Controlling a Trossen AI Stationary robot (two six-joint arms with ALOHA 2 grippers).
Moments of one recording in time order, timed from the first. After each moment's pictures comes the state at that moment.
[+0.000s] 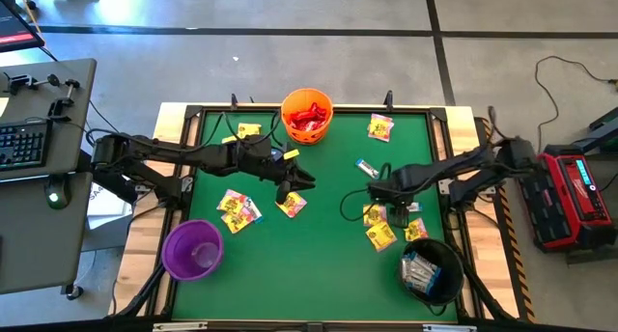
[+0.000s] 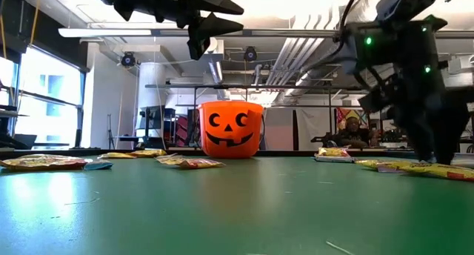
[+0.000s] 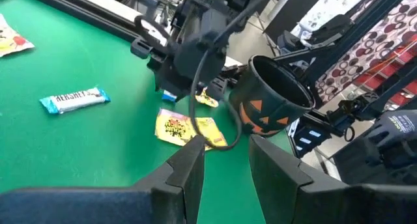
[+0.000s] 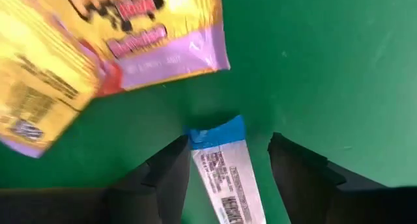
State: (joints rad) left arm 0.08 1.41 0.89 0.19 0.24 -0.42; right arm 0.04 1.45 0.70 -0.89 -0.03 0.21
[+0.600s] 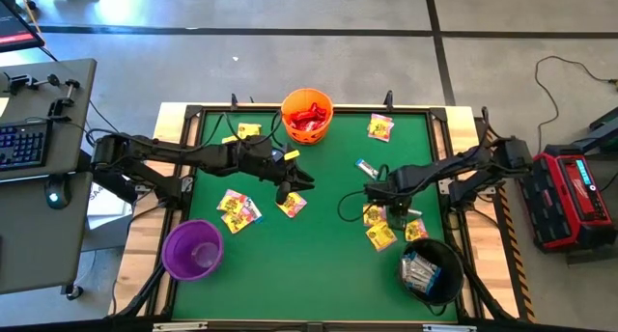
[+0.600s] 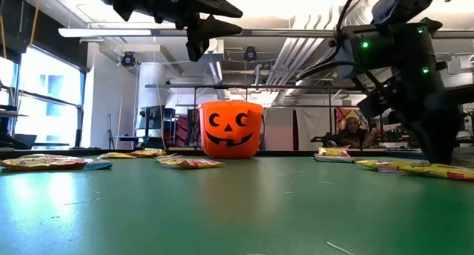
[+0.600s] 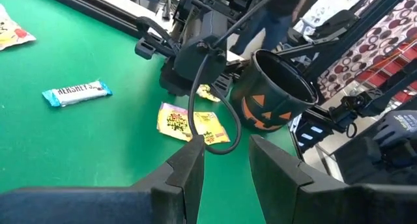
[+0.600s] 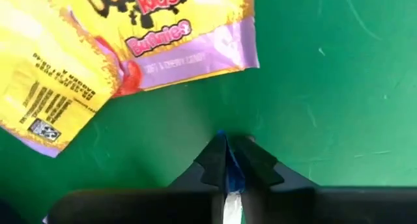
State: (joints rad) left arm 0.08 1.41 0.89 0.17 0.24 -0.42; right arm 0.04 1.51 0.72 -0.88 -0.08 0.24
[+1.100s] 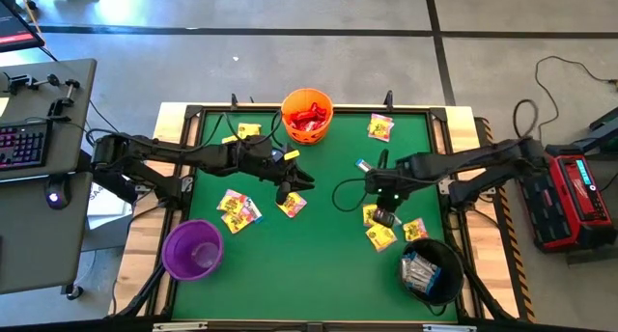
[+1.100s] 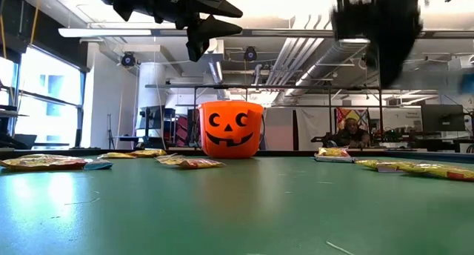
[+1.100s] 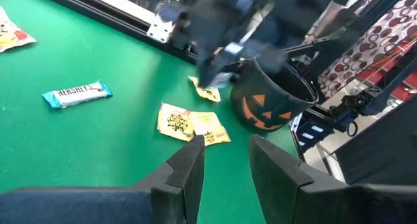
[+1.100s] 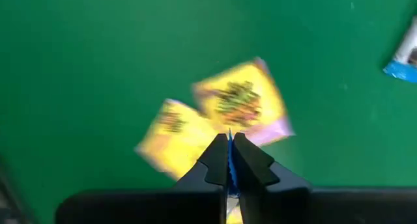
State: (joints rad) left arm 0.08 1.41 0.89 0.17 0.24 -0.41; right arm 0.10 1.34 1.01 -0.98 -0.11 0.52
